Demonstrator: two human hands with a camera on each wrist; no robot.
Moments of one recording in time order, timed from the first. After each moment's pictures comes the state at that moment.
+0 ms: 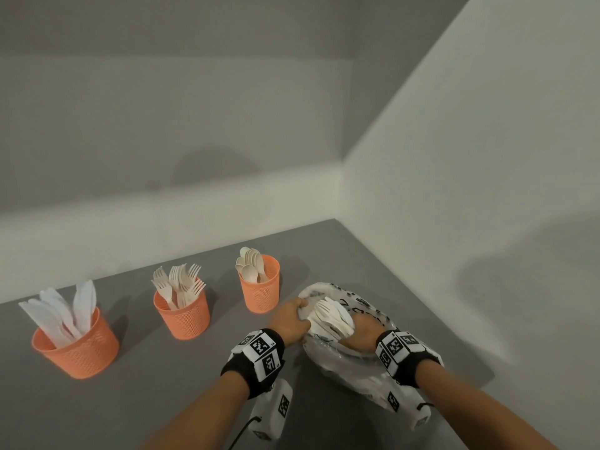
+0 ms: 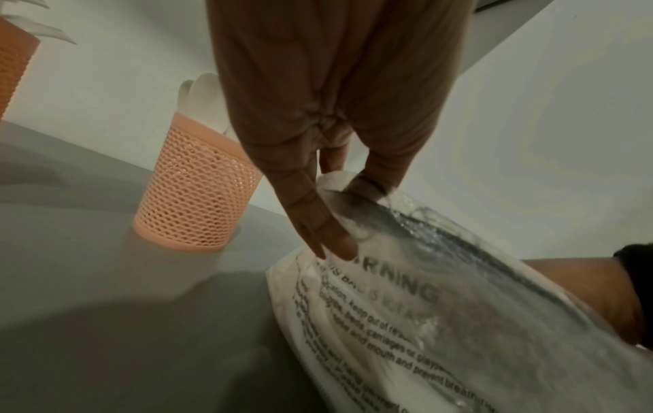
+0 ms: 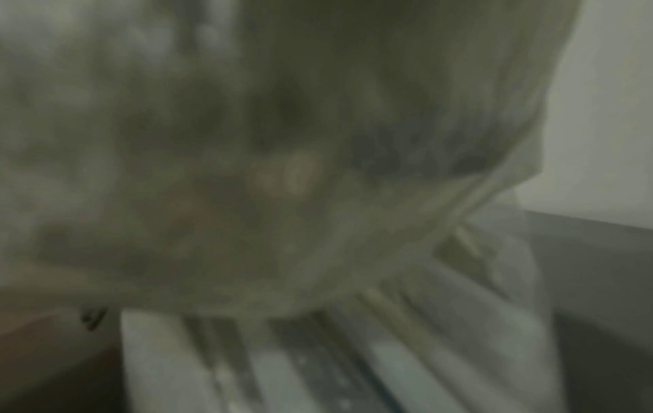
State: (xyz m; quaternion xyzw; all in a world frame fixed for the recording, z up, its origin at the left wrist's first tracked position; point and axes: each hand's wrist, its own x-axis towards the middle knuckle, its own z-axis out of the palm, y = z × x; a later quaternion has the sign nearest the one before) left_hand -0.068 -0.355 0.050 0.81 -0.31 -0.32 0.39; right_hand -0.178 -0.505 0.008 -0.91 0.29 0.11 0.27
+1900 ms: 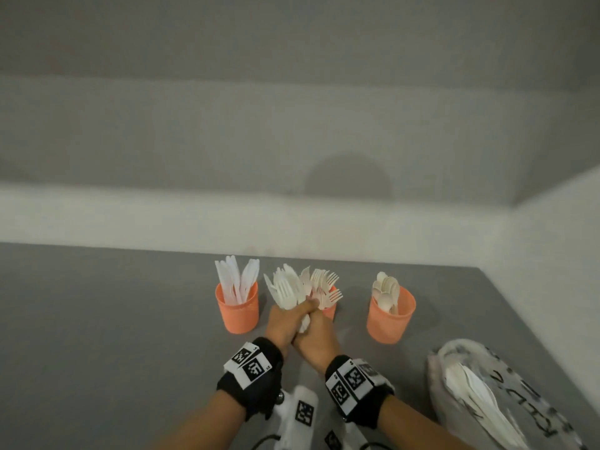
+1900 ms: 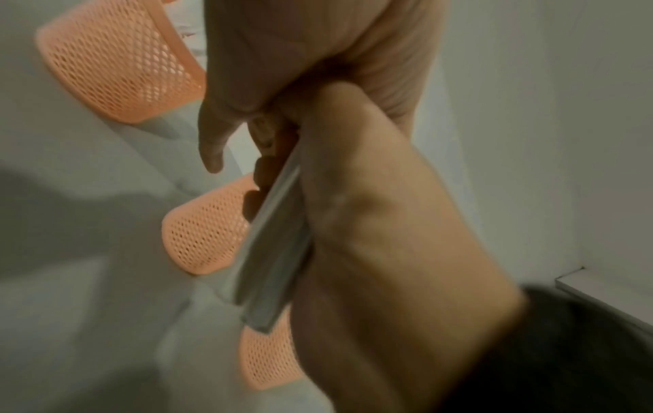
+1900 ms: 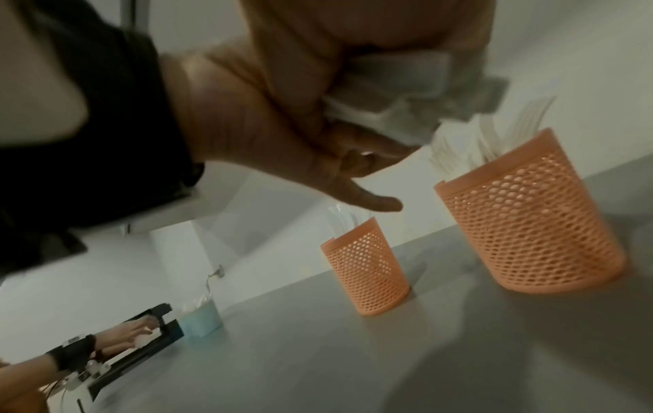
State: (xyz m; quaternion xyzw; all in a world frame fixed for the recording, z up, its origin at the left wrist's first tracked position) left_hand 0.006 -0.173 0.105 0.66 0.04 -0.17 0.73; right_hand -0.029 -0.244 0.088 -0.85 0.08 -0.05 0.52
